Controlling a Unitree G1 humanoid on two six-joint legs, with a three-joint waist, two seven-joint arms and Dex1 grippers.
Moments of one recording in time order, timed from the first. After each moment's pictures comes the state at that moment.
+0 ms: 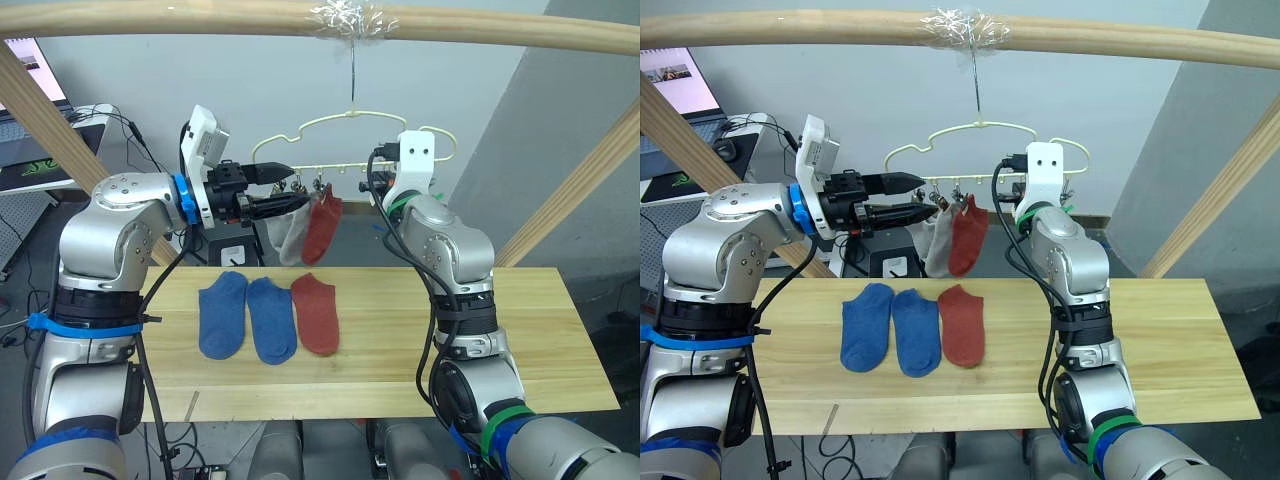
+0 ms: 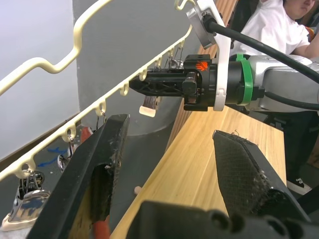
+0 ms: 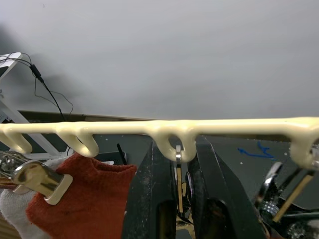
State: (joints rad) left arm -0.78 0.72 0.03 0.02 -0.51 0.63 -1.06; right arm -0.88 0.07 -0.10 0.07 0.14 0.83 -0.05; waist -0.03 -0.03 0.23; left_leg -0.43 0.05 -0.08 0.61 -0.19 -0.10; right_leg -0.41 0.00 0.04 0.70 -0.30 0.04
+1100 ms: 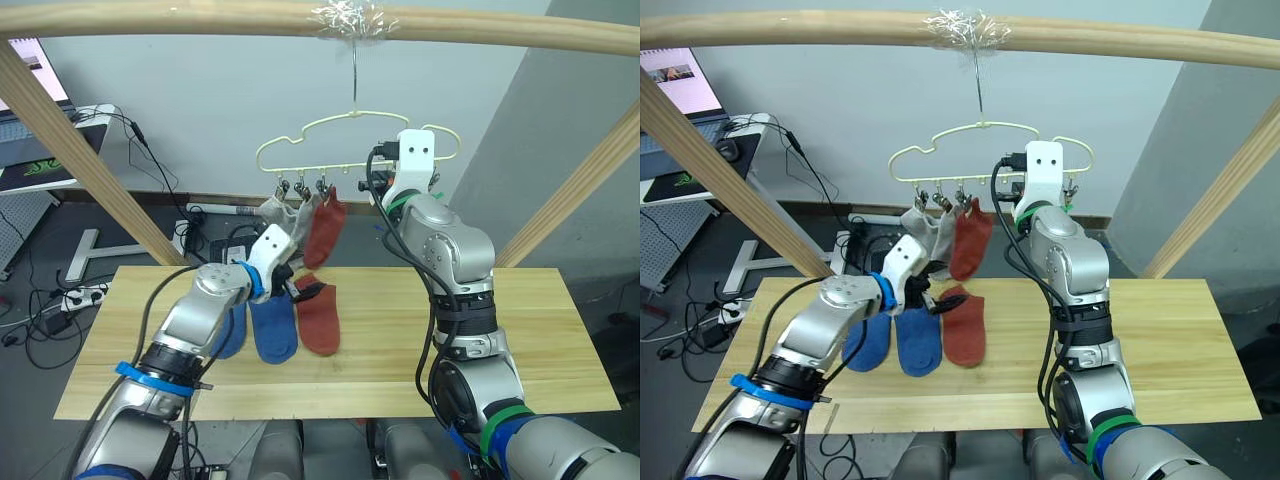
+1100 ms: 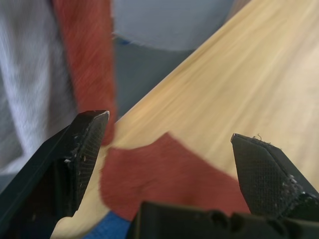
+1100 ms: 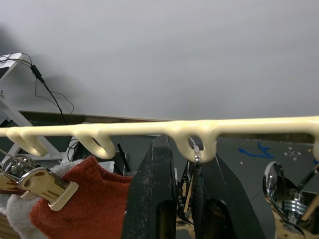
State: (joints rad) left arm -0.51 0.50 -0.25 0.19 -0.07 0.37 -0.74; right arm -0.88 0.08 -0.10 0.05 0.14 0.85 -0.06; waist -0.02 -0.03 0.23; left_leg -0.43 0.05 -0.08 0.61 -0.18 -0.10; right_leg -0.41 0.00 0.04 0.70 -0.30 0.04
